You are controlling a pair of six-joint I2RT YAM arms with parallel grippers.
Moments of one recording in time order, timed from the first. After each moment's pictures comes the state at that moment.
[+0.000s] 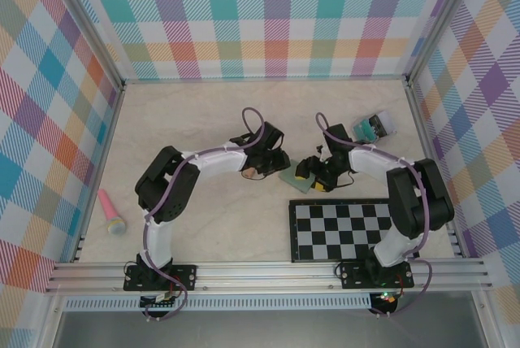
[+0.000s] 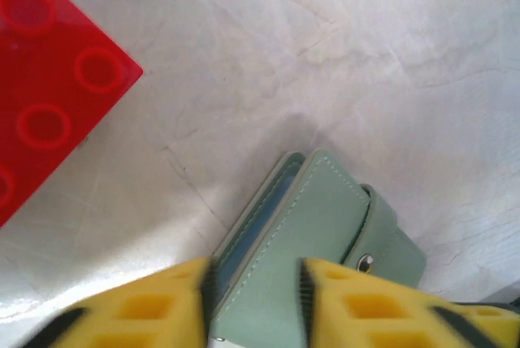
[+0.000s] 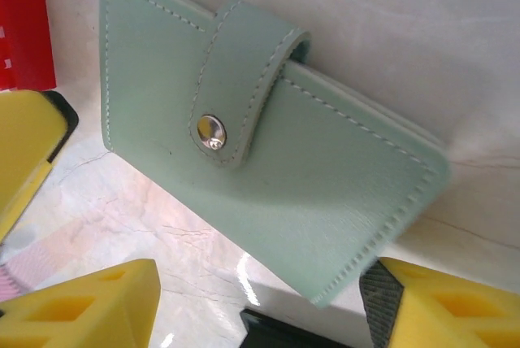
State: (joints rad) left arm -0.74 1.98 1.33 -0.32 0.16 -0.94; right arm 0.34 1.63 0.93 -0.56 -0.47 0.65
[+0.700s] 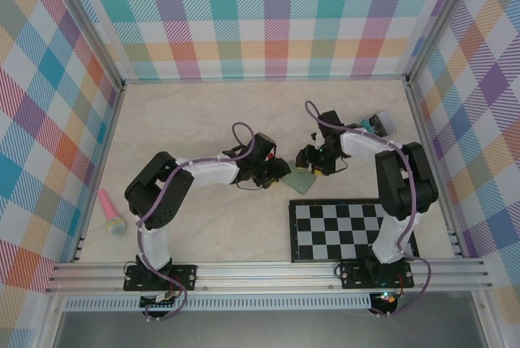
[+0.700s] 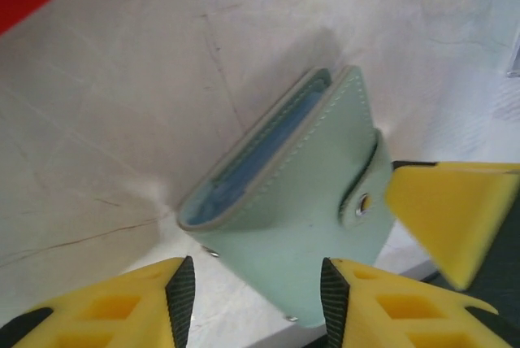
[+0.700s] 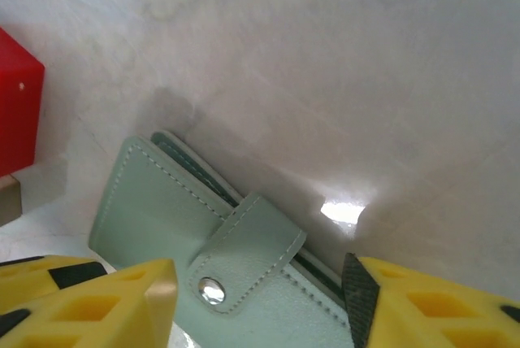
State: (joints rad) left arm -0.75 1.90 1.12 -0.12 0.27 -1.18; right arm 0.34 1.82 1.13 -0.63 -0.39 0.49
